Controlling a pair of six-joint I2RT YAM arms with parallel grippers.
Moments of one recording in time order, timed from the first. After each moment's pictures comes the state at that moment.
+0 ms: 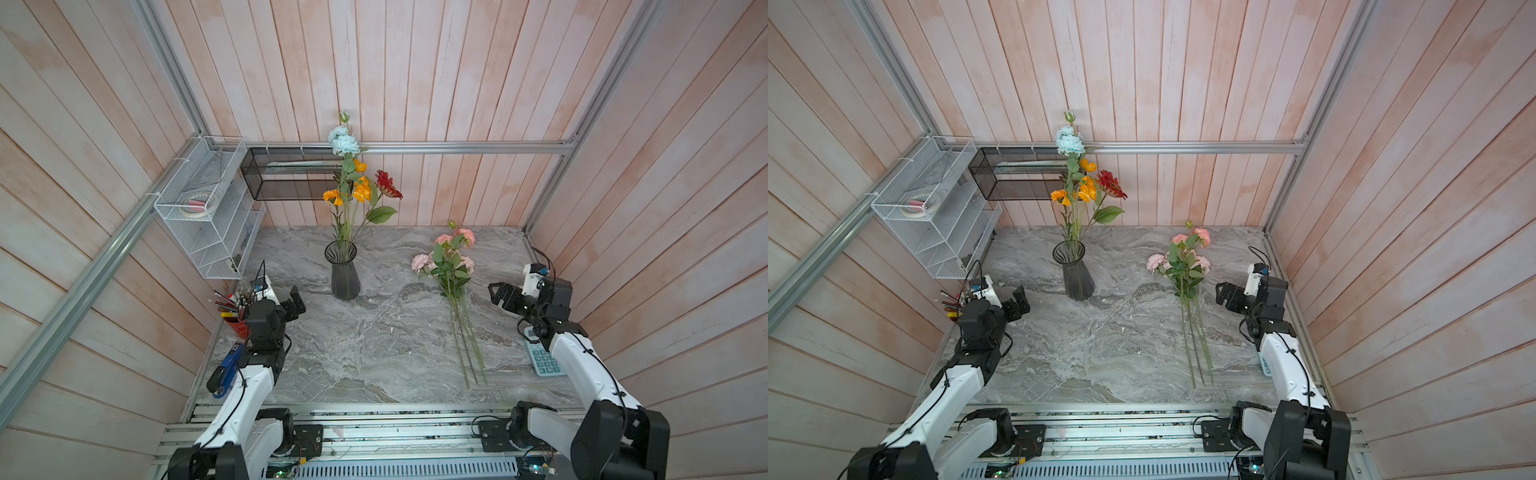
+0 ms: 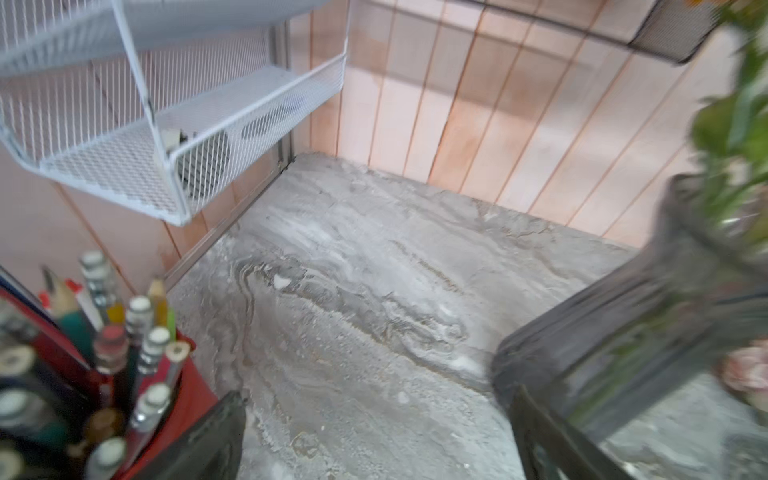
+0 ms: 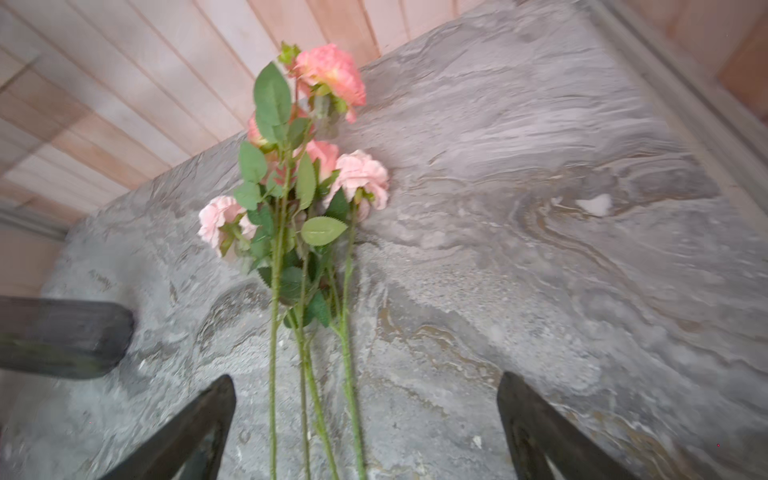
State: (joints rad) left arm 0.07 1.04 0.36 0.33 -0.11 -0.21; right arm -0.17 1.09 0.60 -0.07 -0.31 0.30
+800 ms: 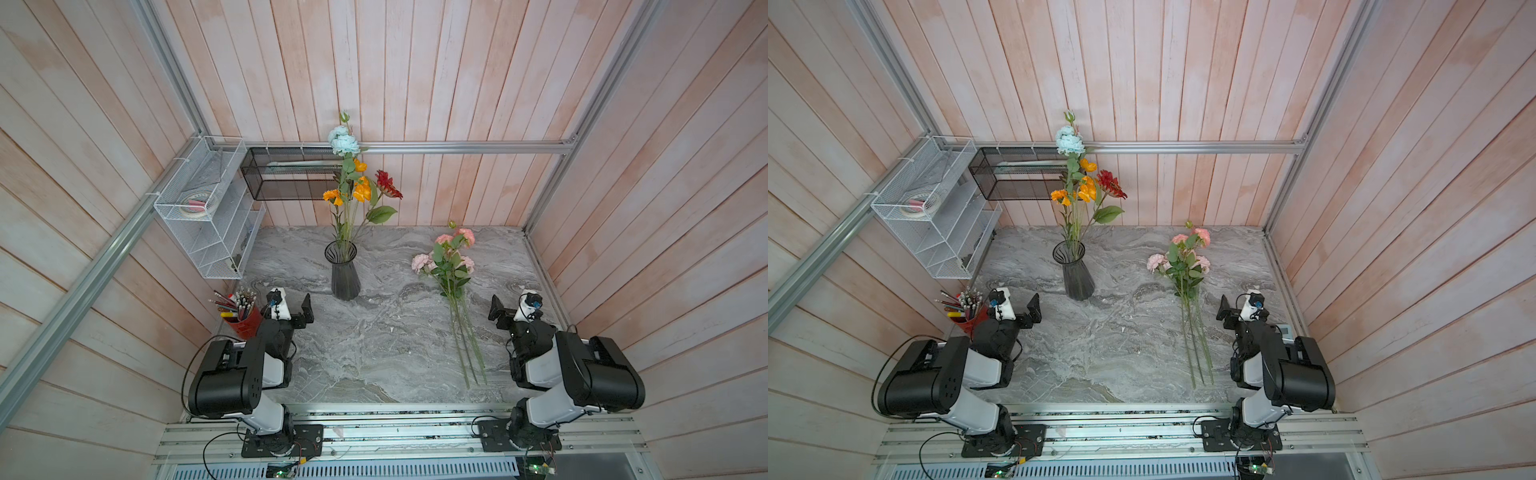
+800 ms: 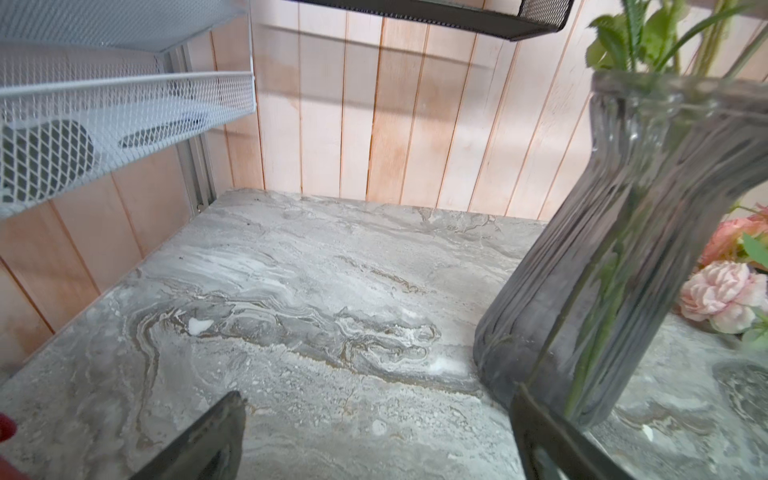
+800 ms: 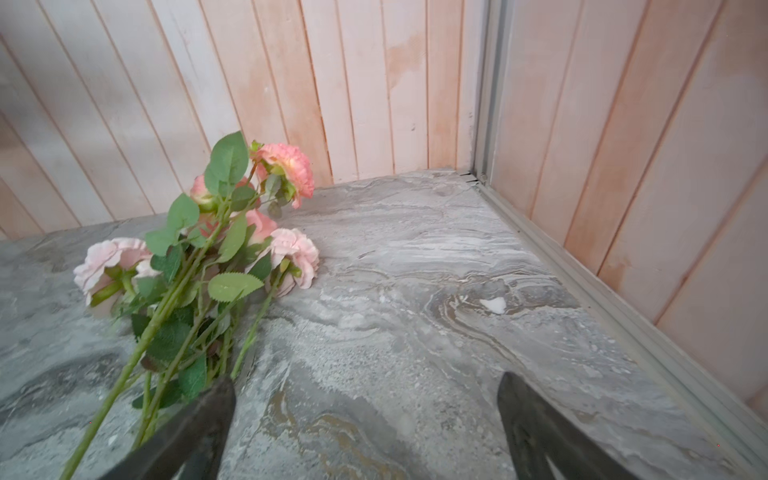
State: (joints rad) left arm 0.10 1.56 0.16 1.34 0.14 -0.08; right arm -0.12 1.56 0.11 1.33 -0.11 0.11
